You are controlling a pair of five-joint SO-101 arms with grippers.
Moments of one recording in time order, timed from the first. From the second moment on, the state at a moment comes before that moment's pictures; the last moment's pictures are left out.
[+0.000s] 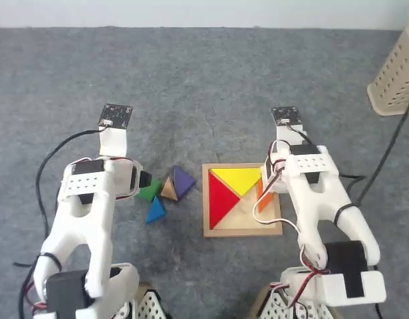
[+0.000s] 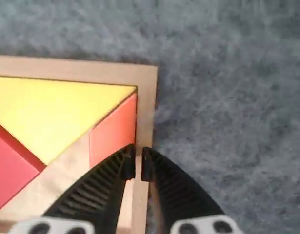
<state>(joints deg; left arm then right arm) -13.2 -18.9 54.4 50.5 -7.8 -9.2 -5.9 40.1 55.2 -0.2</state>
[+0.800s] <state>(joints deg) 1.9 -18.9 41.5 71.2 -11.8 16.5 -35.0 68.4 54.7 25.9</state>
